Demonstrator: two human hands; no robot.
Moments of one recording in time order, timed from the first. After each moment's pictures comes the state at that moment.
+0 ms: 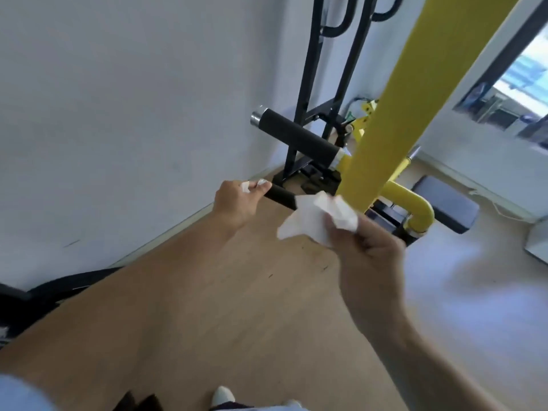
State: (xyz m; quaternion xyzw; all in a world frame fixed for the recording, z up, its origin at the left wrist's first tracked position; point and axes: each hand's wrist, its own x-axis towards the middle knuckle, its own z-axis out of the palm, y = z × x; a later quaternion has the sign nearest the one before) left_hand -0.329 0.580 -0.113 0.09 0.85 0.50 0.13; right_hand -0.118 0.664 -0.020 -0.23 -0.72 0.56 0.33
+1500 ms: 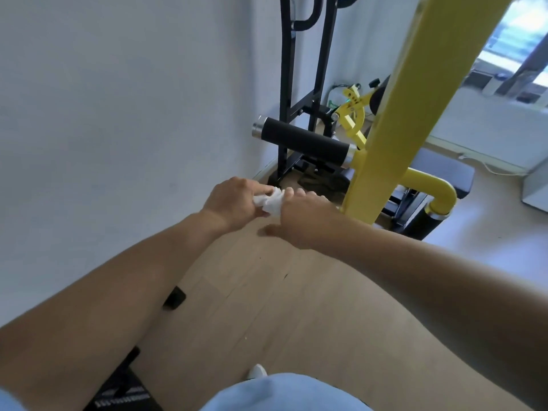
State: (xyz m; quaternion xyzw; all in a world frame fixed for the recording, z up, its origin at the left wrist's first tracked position) left_hand -0.379 0.538 -0.100 0.48 0.85 0.23 0.03; right_hand -0.249 0.642 -0.059 -0.19 -0.97 0.02 -0.12
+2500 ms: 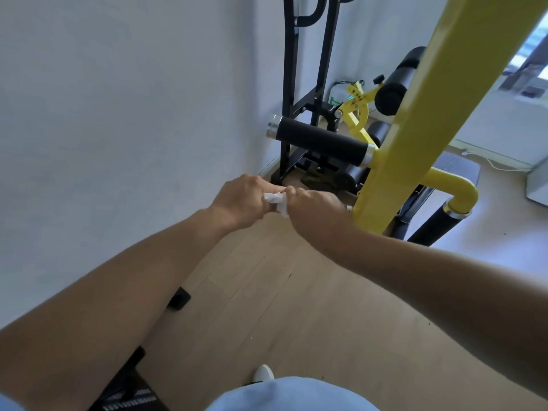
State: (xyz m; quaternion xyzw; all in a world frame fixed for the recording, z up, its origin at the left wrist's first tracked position) left_hand -0.387 0.537 -0.086 0.49 0.84 0.22 0.09; right_hand -0.252 0.638 -0.066 -0.12 -0.99 -0.12 0.01
